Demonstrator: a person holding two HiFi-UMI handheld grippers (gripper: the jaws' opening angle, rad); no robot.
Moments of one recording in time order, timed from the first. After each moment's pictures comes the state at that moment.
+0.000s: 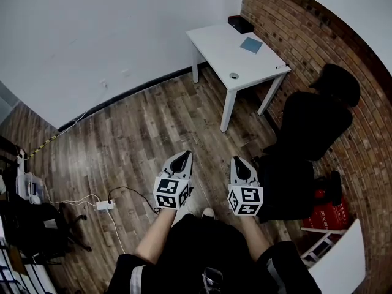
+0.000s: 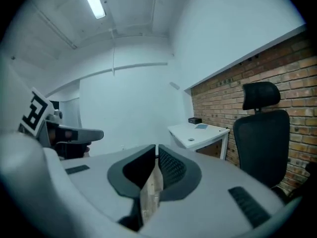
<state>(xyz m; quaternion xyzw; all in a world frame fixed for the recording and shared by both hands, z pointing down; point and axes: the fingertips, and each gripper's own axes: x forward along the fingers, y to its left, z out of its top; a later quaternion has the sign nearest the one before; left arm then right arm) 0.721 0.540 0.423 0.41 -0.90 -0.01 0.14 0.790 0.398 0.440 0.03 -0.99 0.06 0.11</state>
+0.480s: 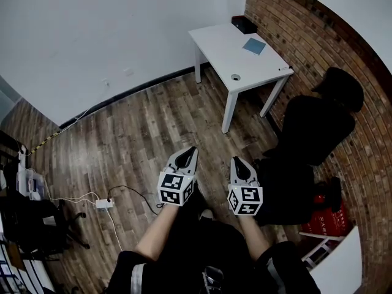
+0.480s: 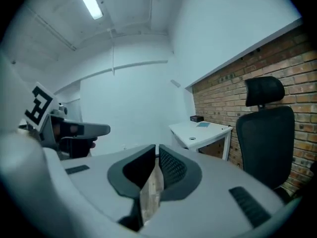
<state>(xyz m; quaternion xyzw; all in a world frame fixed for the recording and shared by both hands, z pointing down) 0.705 0.502 0.419 0.42 -0.90 0.00 0.14 0.774 0.380 0.449 0.01 -0.99 0.07 0.12</state>
